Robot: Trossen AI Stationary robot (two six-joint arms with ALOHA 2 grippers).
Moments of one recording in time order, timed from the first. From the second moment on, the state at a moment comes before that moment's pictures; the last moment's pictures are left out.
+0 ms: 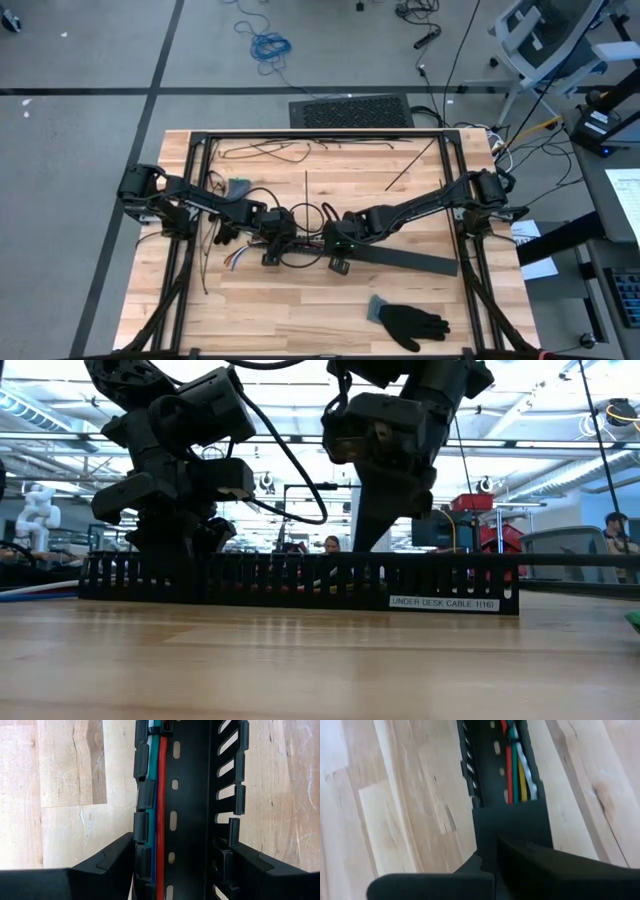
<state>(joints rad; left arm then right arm) -0.07 1.60 0.74 -0.23 0.10 -0.01 0.16 1.94 1.25 -0.49 0.01 0.54</state>
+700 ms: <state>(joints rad) -0.06 1.60 0.75 -0.18 0.07 -0.02 0.11 1.84 1.24 -0.36 0.07 0.46</state>
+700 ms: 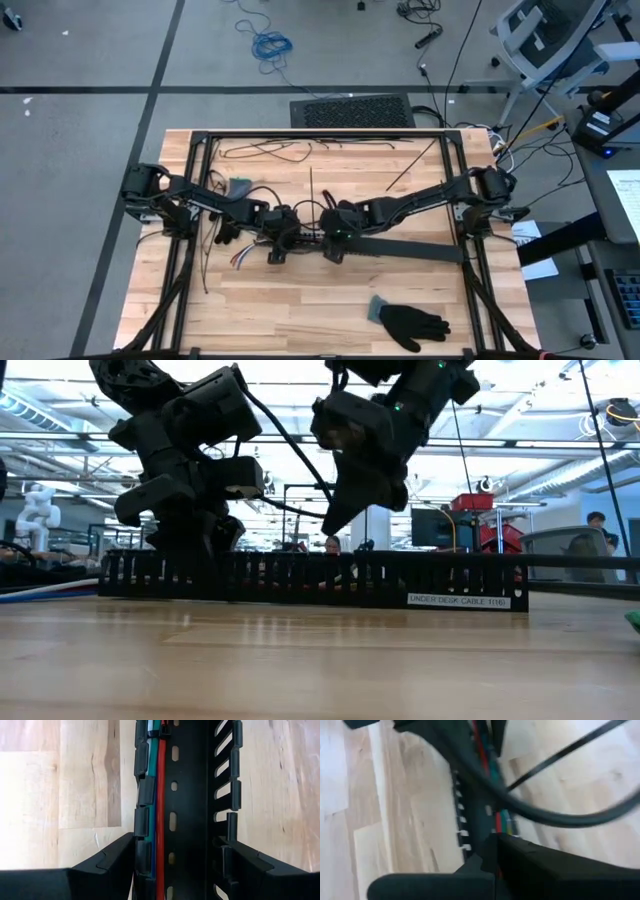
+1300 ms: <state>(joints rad) -0.07 1.60 0.75 -0.17 0.07 -0.02 0.18 1.64 1.24 -0.92 0.11 0.50</state>
